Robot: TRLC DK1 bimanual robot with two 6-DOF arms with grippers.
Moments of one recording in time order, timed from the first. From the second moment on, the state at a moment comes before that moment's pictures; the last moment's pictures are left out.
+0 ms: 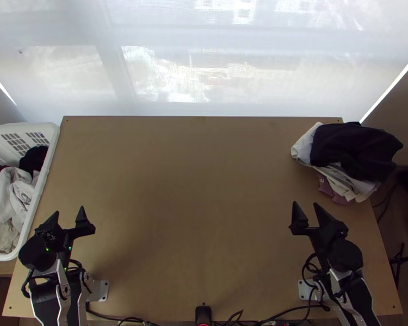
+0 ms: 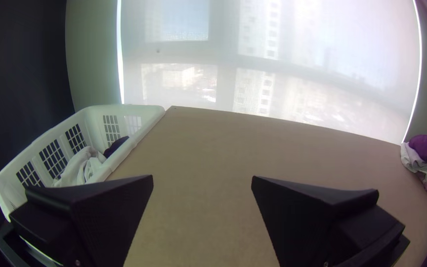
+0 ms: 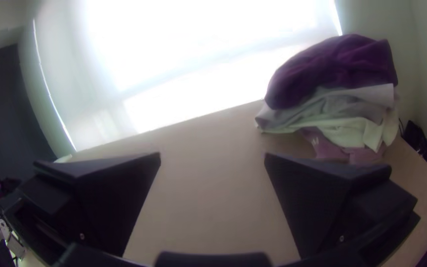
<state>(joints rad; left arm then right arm) 0.33 0.00 0.24 -0.49 0.08 0.00 0.41 0.00 0.10 -0.22 0.25 0.40</state>
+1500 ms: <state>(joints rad) 0.28 0.30 0.49 -0.56 -0.02 0.09 0.38 1.00 1.37 -1.13 0.30 -0.08</state>
